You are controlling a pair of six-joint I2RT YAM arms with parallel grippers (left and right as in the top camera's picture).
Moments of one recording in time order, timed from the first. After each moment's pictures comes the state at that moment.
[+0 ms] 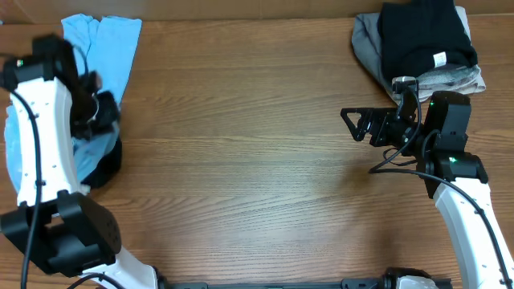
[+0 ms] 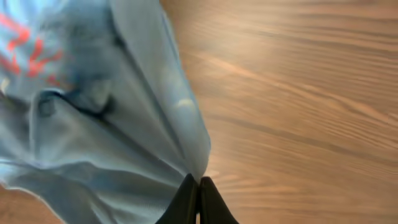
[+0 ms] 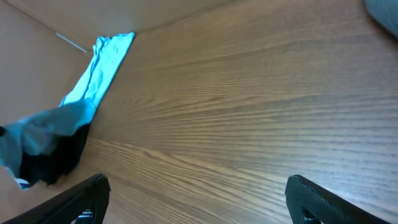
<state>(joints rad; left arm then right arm) 0.26 1.83 1.83 -1.47 0.08 -0.06 -0.09 1.26 0.88 -0.32 -0.67 0.19</state>
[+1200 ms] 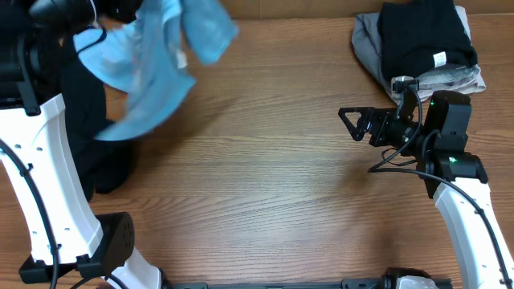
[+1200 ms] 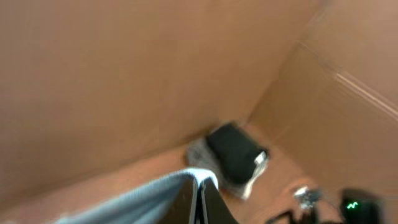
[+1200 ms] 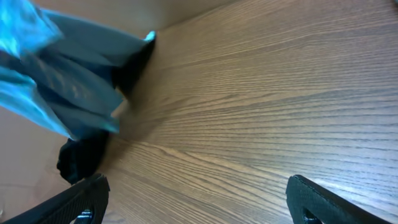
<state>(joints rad) 0.06 1.83 2.62 -1.01 0.82 -0.21 -0.09 1.26 0.88 -0.31 -0.73 0.23</state>
